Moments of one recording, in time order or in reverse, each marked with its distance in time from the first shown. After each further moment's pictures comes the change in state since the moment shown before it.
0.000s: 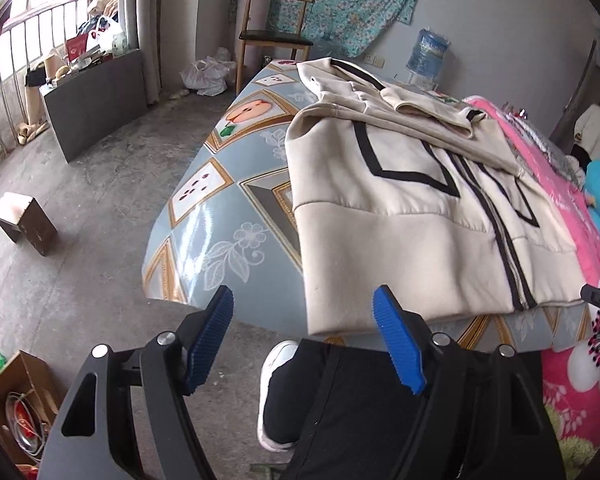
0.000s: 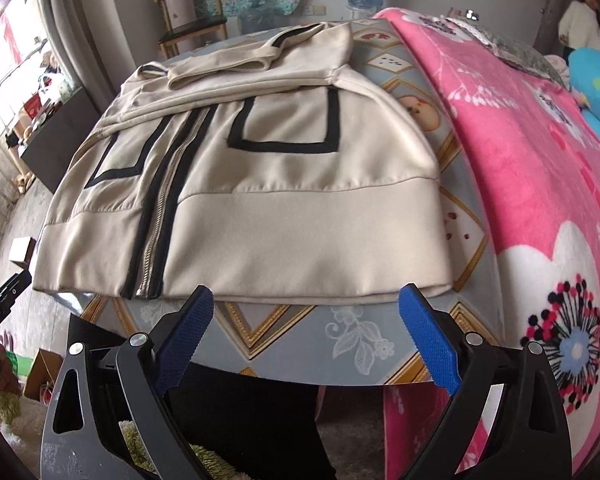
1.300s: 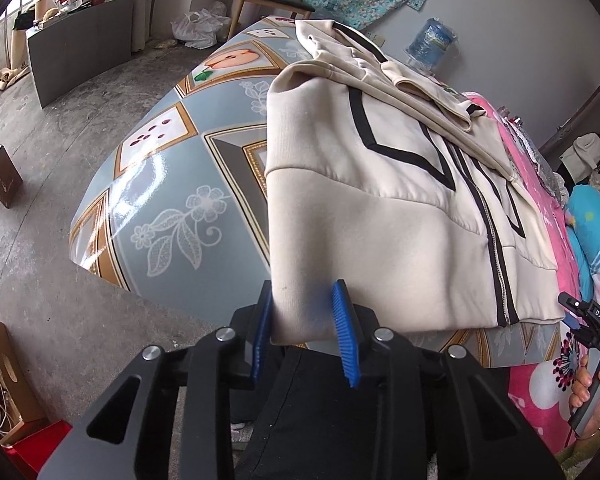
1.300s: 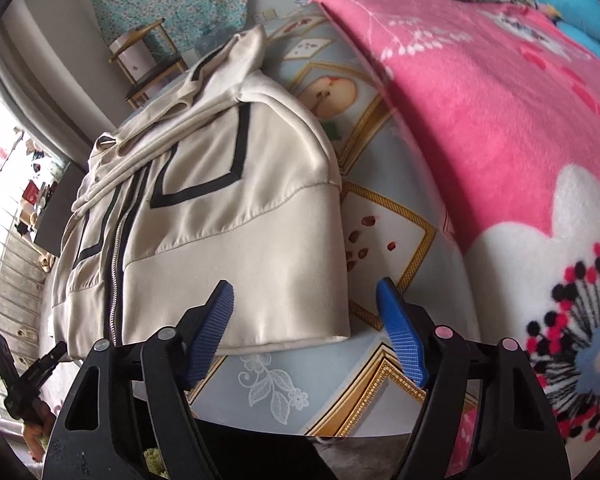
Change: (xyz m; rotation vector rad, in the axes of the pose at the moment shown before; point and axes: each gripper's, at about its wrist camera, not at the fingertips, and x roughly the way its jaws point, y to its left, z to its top) left arm 0.035 0.001 0.001 -0.116 0.138 -0.119; right arm 0.035 -0.095 0.010 0.278 0.004 0.134
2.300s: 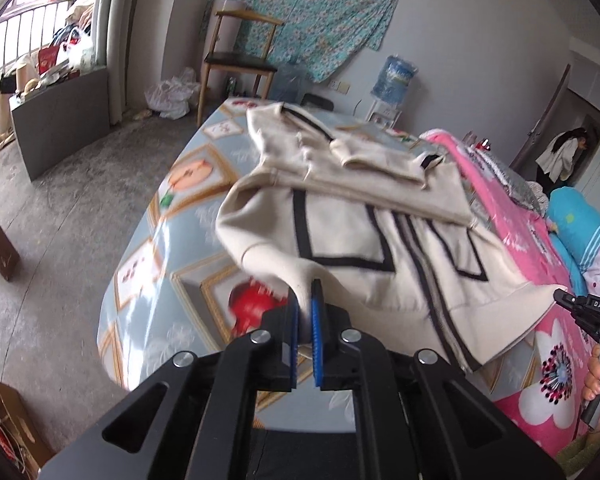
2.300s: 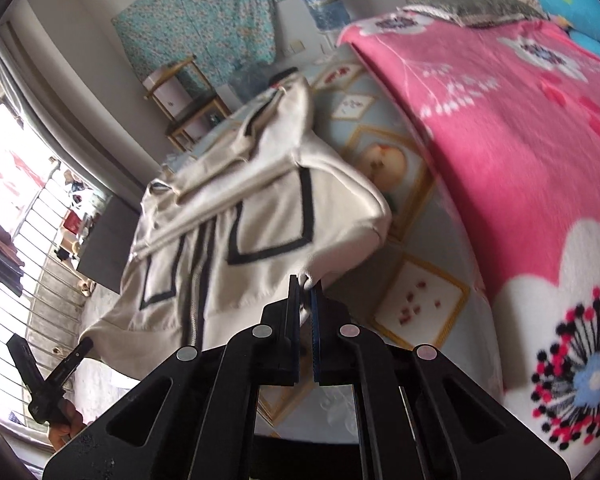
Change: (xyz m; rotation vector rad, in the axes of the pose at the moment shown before) left arm -0.053 -0.046 0.059 0.125 -0.207 -0.042; right arm -0.052 0.032 0.048 -0.004 -0.127 0.173
